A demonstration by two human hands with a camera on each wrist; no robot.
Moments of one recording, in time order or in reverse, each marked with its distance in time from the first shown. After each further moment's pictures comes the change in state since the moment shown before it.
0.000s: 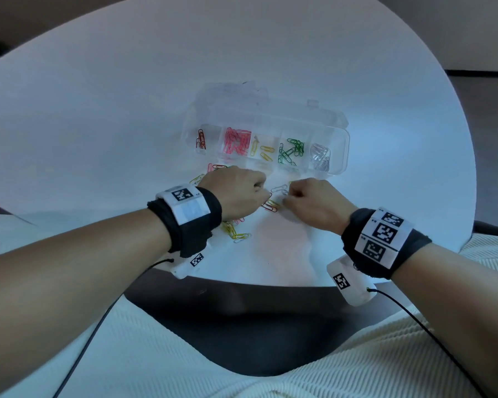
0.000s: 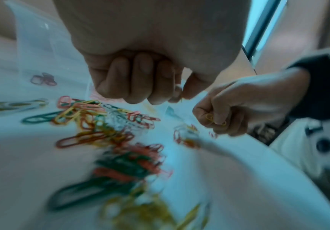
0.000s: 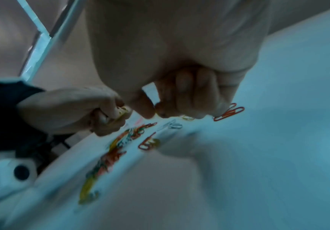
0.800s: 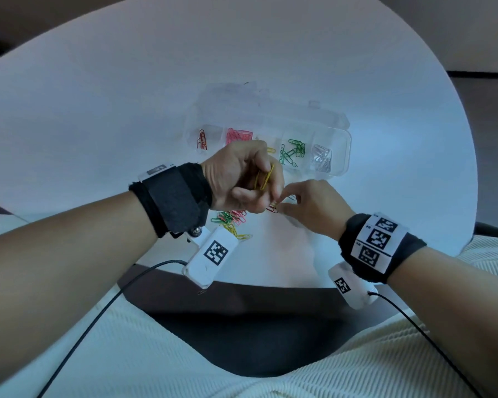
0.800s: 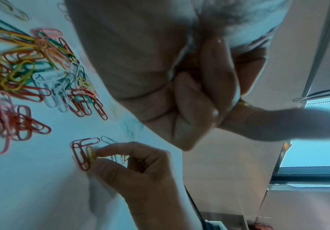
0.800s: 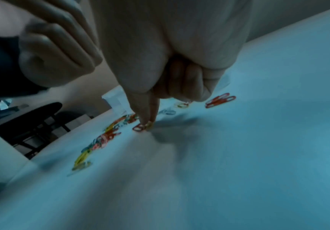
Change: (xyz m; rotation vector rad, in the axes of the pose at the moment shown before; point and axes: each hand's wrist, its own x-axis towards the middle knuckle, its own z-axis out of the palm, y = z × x) left_hand -0.011 0.012 -0.043 -1.452 -0.569 0.105; right_hand 0.004 0.008 0.010 -0.011 0.136 -0.163
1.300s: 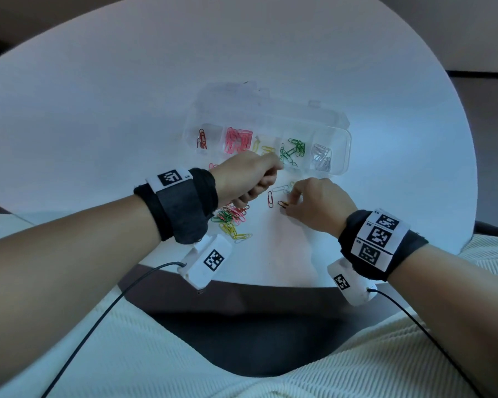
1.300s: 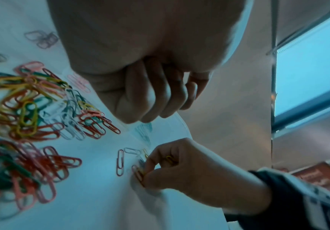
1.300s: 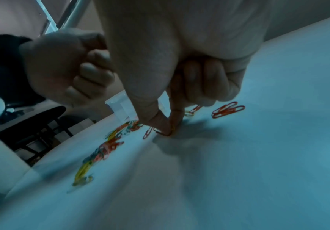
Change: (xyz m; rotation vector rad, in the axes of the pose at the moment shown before) left_hand 0.011 -0.005 0.008 0.470 0.465 -0.155; right_hand 0.002 -0.004 -0.001 -0.232 -0.042 0.176
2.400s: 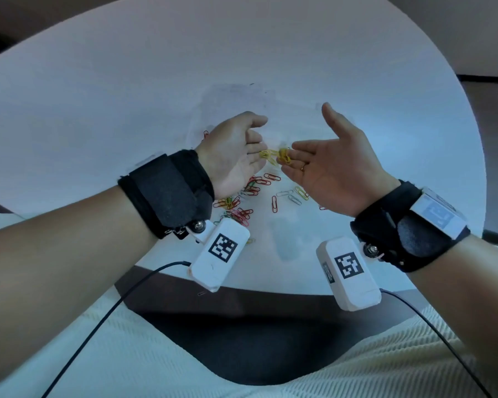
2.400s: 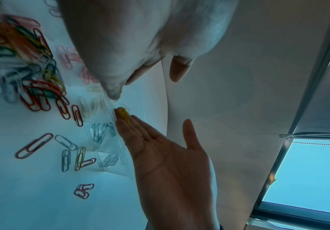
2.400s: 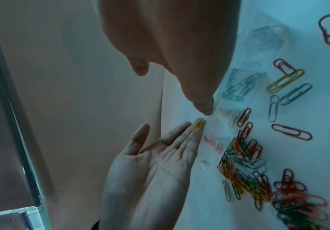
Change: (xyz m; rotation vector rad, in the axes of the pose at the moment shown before) left_hand 0.001 0.020 -0.020 -0.776 0.115 0.002; right_hand -0.008 -0.038 -0.078 1.793 -0.348 0.182
